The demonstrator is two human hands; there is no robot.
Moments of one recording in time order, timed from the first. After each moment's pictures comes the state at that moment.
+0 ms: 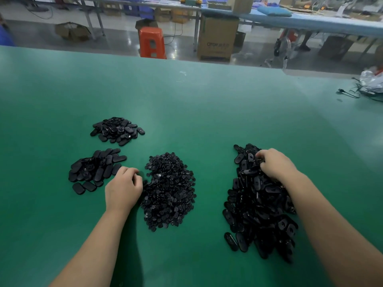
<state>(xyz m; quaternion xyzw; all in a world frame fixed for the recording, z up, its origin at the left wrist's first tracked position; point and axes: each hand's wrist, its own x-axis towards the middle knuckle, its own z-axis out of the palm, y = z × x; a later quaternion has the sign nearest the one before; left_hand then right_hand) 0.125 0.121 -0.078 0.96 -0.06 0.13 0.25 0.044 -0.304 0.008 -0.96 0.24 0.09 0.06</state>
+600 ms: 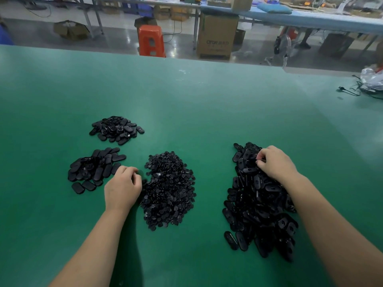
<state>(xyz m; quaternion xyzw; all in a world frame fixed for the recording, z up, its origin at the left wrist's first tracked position) 0.126 0.121 -0.080 0.96 -0.06 0.13 0.25 0.038 -0.308 0.000 -0.97 0.21 0.02 0.08</state>
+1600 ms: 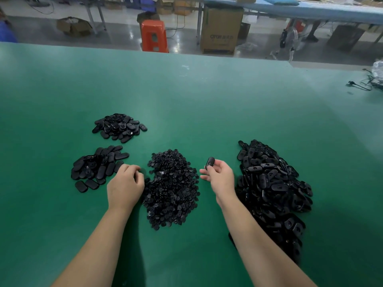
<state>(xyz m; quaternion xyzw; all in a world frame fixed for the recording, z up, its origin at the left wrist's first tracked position) 0.127 0.122 -0.079 0.96 -0.05 0.13 0.25 0.063 -0.130 -0.058 -0.63 0.34 -0.11 0.69</state>
